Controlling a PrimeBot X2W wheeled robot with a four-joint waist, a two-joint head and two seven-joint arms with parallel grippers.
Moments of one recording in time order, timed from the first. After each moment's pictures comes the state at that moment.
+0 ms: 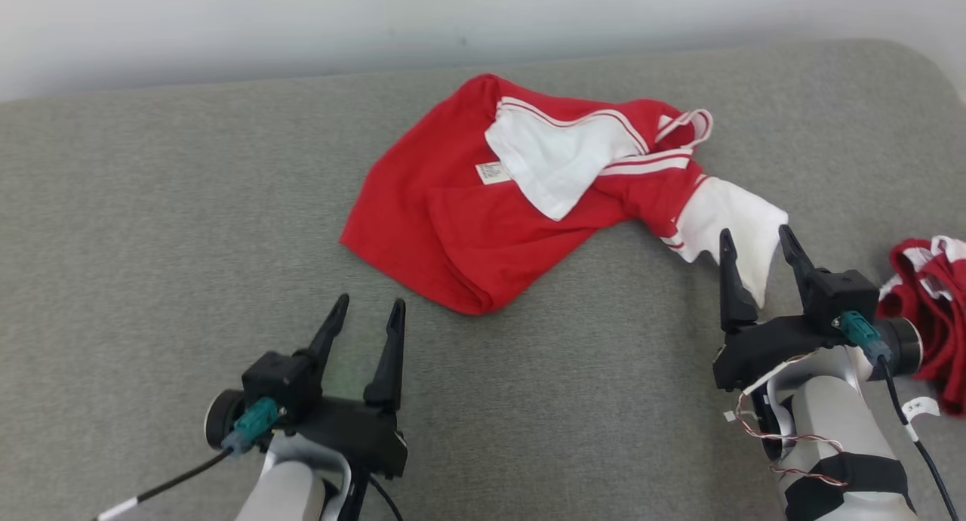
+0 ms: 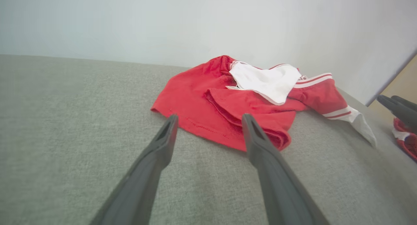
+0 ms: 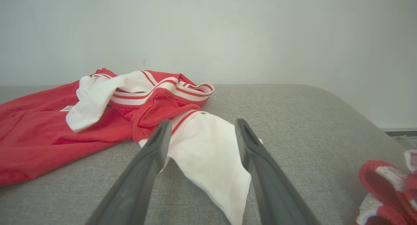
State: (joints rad) left arm -0.36 0.05 -0.28 0.46 -0.36 -0.10 -0.26; right arm -0.51 -0.09 -0.15 0.64 -0.06 0.13 -0.26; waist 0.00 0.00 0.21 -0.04
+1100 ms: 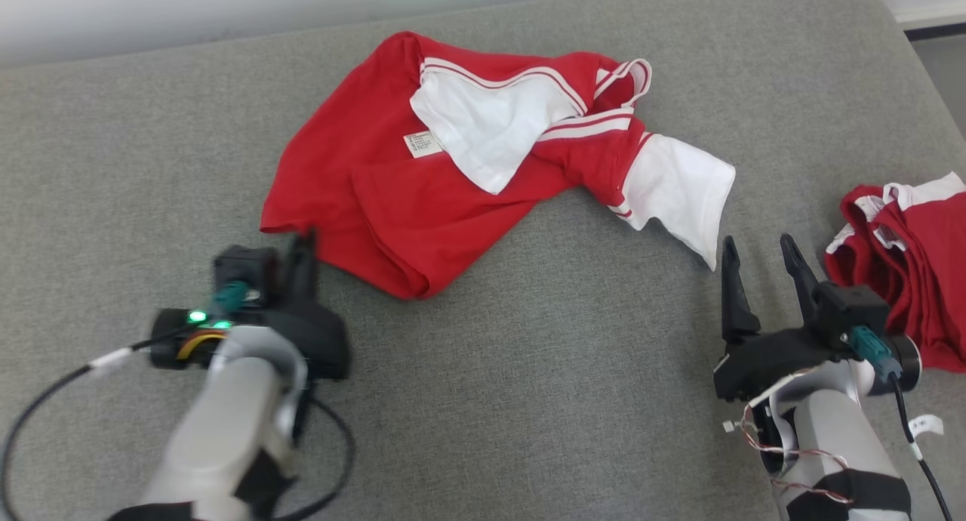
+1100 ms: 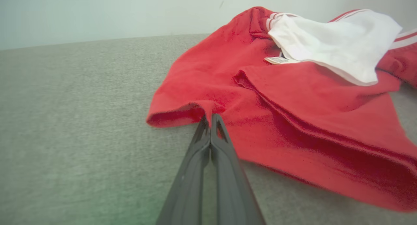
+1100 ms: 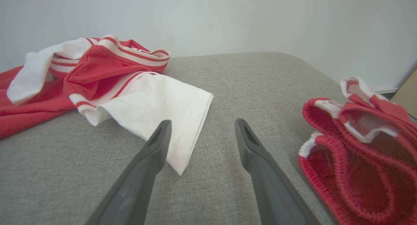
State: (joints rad) left arm -0.76 0.07 -0.30 0.99 -0.34 -0.04 -0.26; right arm -0.46 -0.08 -0.14 0.58 0.00 0.13 -0.26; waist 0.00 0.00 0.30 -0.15
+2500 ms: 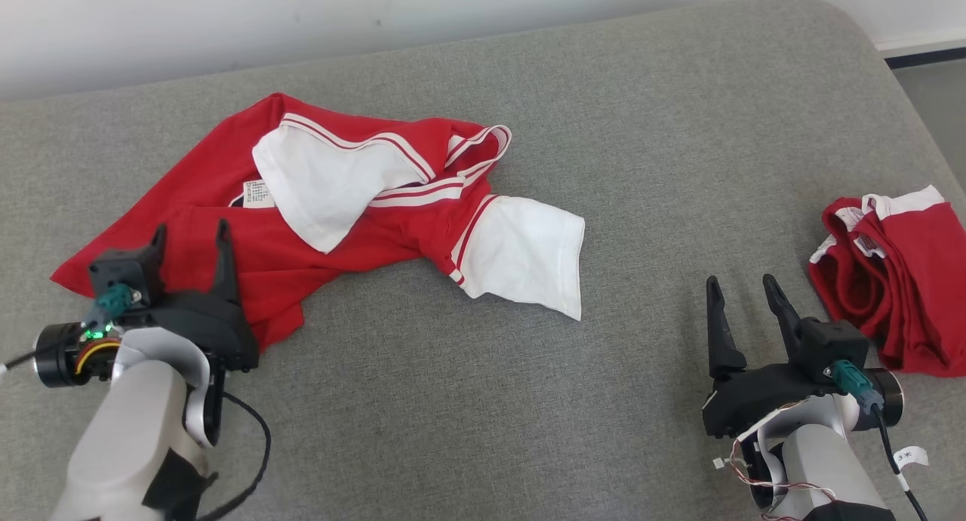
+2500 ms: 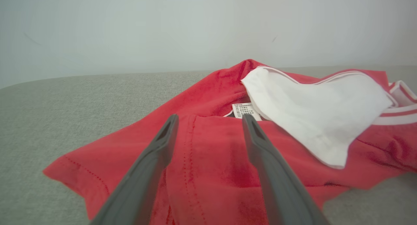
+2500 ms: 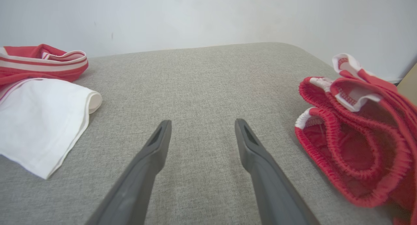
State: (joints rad) left arm -0.70 0.24 -0.22 0.86 -0.41 0.01 -0.23; right arm -0.39 -0.06 -0.12 0.58 0.01 0.13 -0.26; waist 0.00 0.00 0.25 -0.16
